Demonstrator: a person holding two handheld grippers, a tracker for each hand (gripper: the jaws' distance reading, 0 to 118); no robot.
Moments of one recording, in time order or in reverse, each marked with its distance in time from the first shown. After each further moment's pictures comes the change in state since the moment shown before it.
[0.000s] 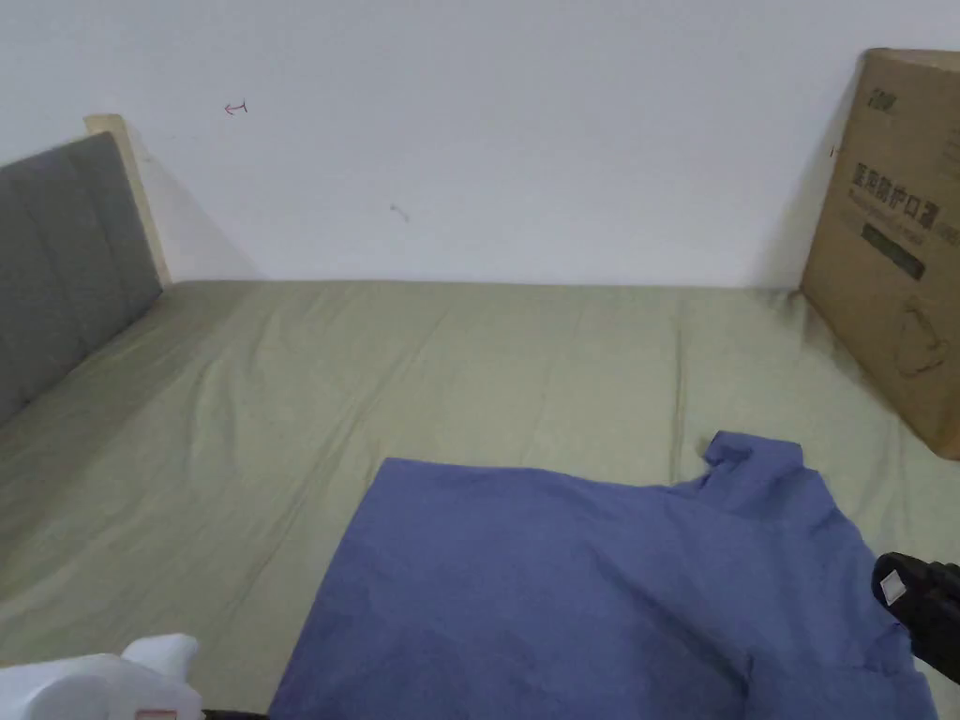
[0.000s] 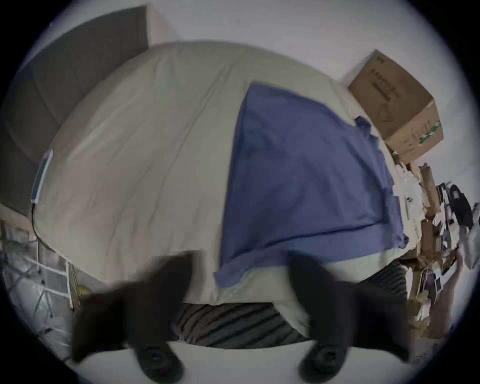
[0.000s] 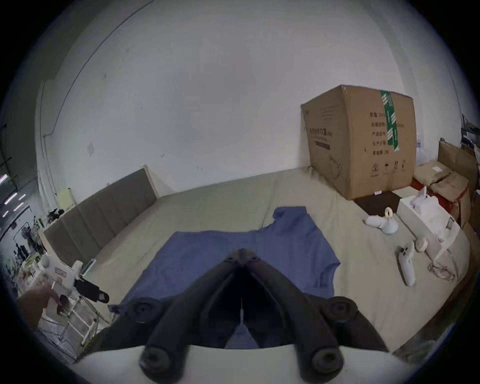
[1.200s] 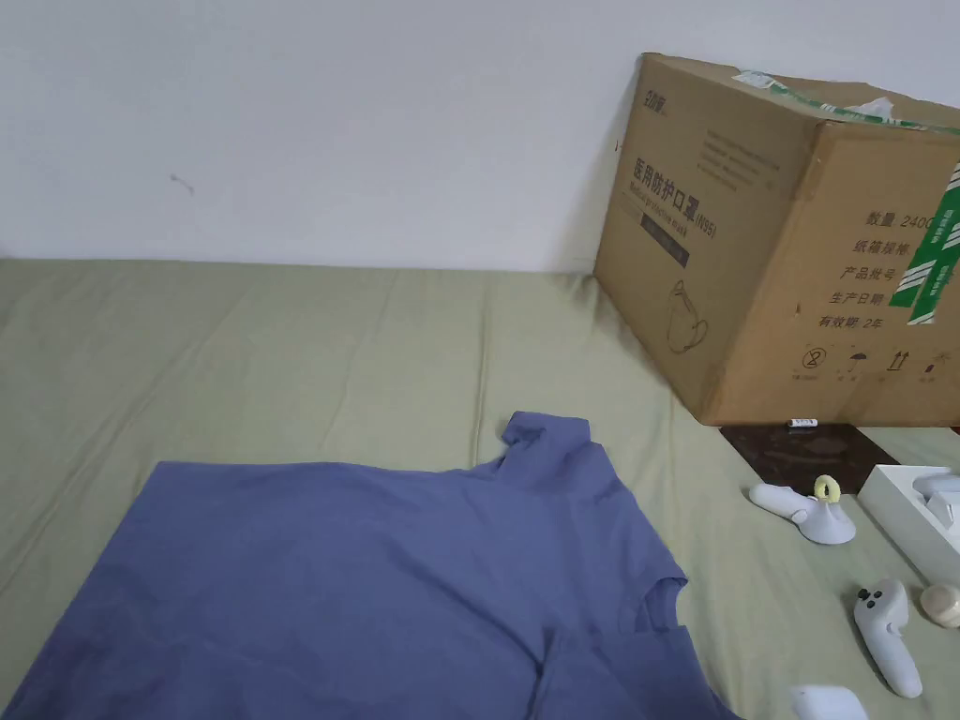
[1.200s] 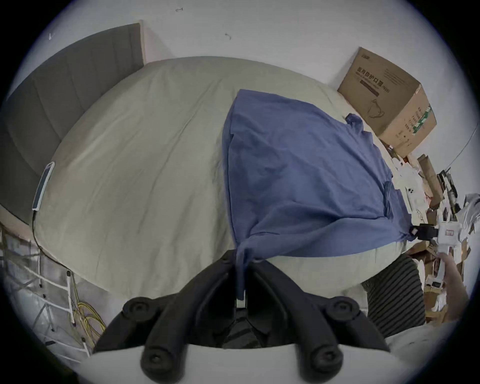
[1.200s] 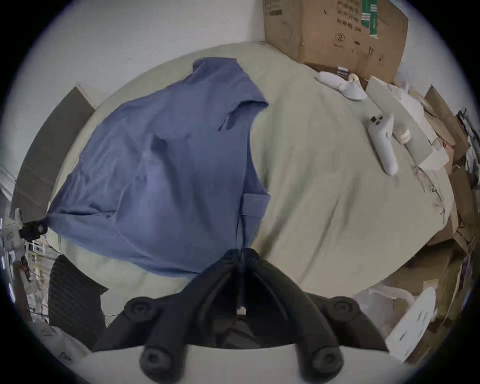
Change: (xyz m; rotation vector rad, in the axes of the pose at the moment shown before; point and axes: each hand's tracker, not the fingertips) left arm 0.036 -0.032 0.028 0.157 -0.002 -0.096; right arm 0.130 -0.093 -0.017 -0.684 -0.235 -0.053
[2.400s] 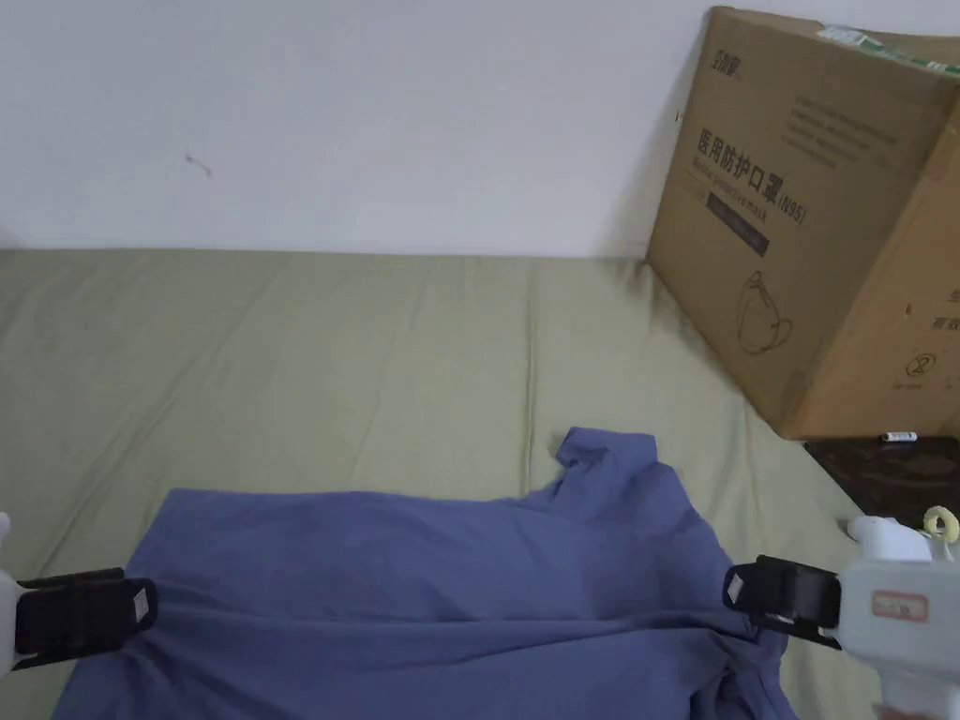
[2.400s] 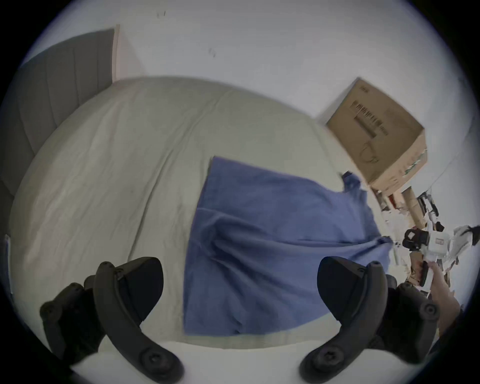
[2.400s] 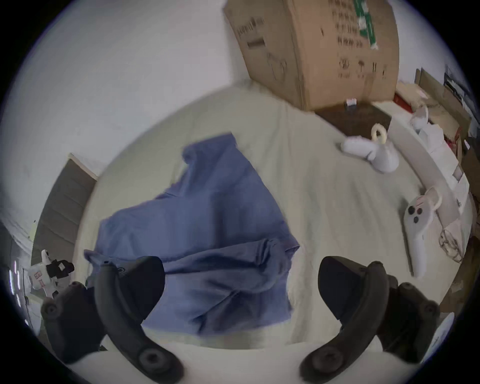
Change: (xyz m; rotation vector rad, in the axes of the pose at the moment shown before) left arm 0.009 0.183 -0.091 0.212 -0.195 0.013; right arm -0.022 0.169 -0.024 0.280 0.086 -0.186
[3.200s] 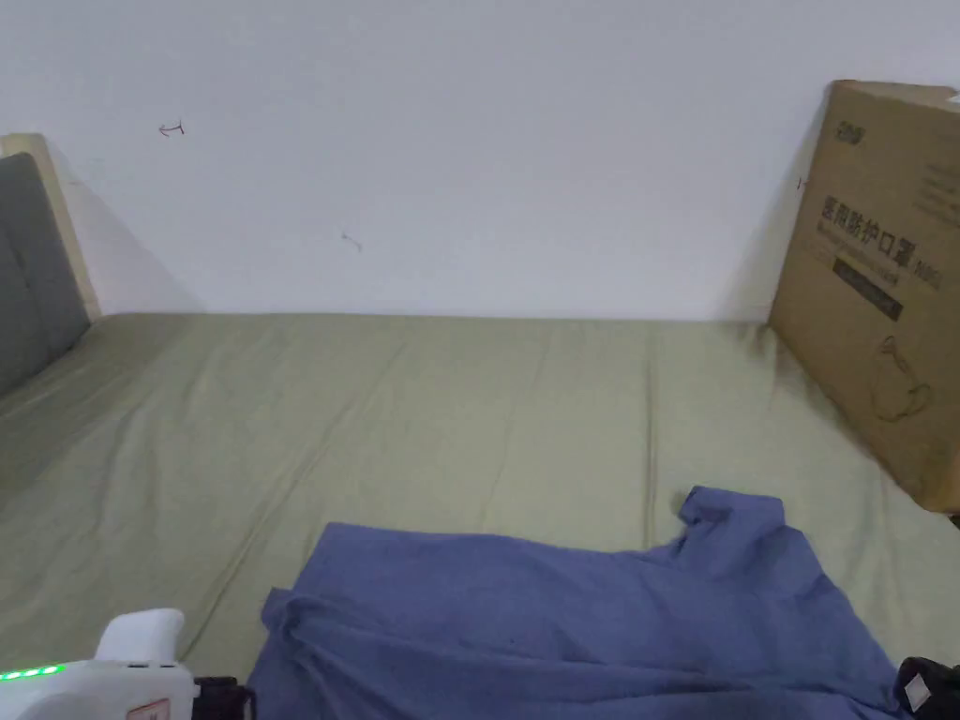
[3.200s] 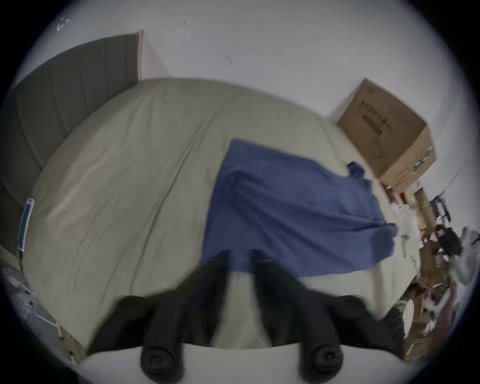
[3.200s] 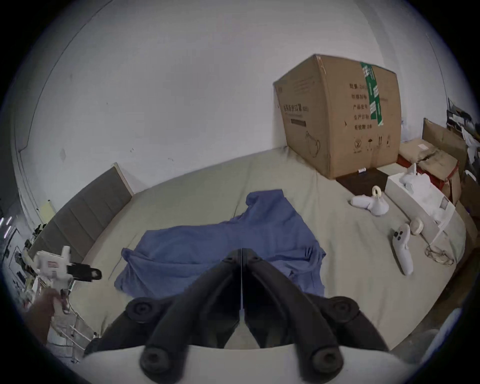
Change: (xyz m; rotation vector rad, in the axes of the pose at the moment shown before) left arm -0.018 -0.049 0.010 -0.146 0.199 0.028; right arm -0.069 -0.066 0.090 0.270 0.091 0.110
